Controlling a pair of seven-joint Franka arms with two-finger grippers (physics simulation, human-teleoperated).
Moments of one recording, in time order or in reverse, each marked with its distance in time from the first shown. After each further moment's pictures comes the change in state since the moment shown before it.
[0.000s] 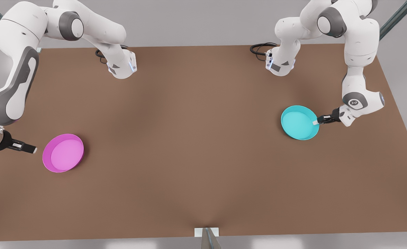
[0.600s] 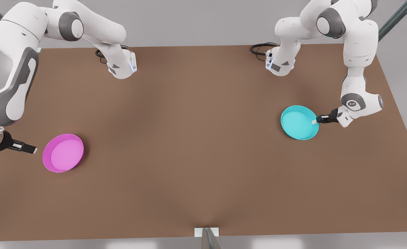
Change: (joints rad) left arm -0.004 0.011 -0.010 0.005 0.044 -0.008 0.000; right arm -0.002 0.005 -0.002 0.000 -0.001 0.000 -0.003
